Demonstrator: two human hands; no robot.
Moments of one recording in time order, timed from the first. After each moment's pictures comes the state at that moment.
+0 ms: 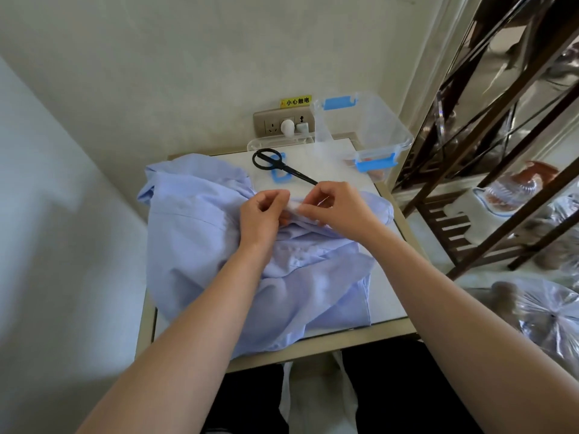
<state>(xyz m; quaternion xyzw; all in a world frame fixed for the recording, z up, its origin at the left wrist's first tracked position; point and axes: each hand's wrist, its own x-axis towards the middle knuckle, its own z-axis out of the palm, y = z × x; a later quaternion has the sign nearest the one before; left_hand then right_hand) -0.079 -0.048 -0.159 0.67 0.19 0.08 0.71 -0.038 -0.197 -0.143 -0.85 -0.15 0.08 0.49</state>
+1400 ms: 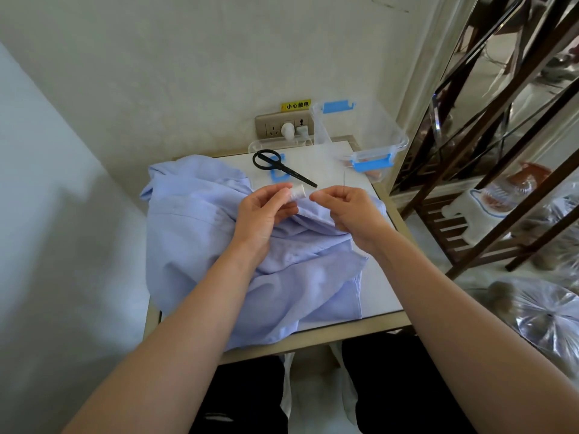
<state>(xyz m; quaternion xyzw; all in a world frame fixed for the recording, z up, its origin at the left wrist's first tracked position) -0.092 -0.045 -0.143 0.59 0.14 0.06 0.79 -0.061 -0.206 -0.126 -0.75 -0.01 0.15 0.64</state>
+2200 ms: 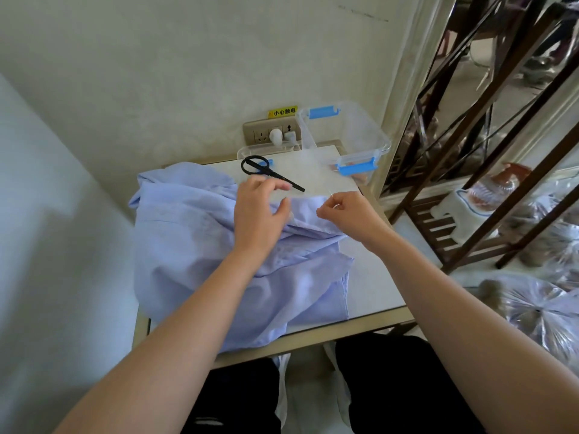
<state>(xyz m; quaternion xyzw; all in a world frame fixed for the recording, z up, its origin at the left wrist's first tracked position) -0.082 -0.055 -0.141 0.90 -0.01 0.24 0.36 -0.051 -0.231 -0.131 -0.89 -0.03 0.11 0.45</state>
